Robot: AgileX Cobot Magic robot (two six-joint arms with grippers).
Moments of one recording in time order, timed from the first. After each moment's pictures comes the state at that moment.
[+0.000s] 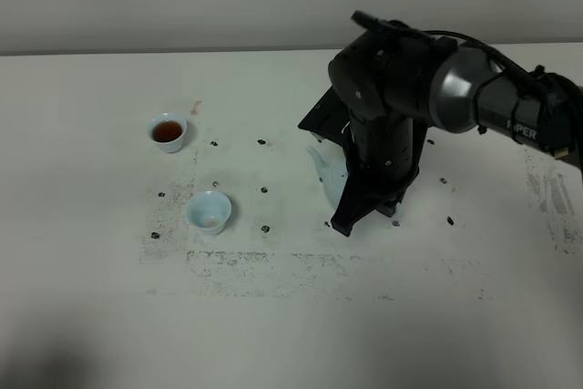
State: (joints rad) left arm 0.07 0.00 -0.46 -0.04 1.07 -0.04; right arm 0.63 2.09 -1.59 -0.23 1.19 -0.14
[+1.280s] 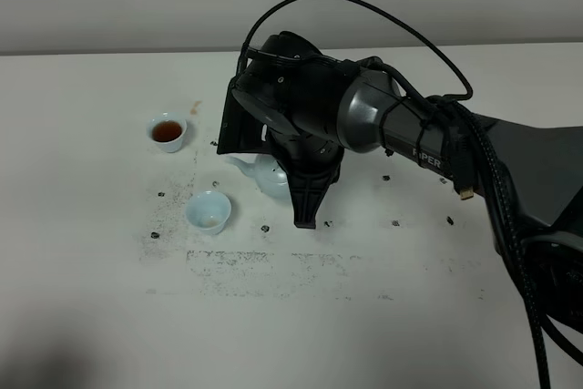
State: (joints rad) left arm 0.07 0.00 -0.46 -0.04 1.07 -0.04; right arm 0.77 2.23 -1.87 -0.38 1.23 -0.49
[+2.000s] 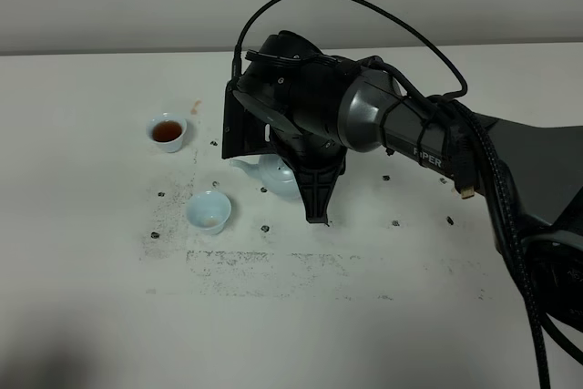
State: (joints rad) left arm 0.07 0.00 -0.46 -0.04 1.07 -0.04; right arm 0.77 2.23 -1.87 -0.42 1.23 -0.58
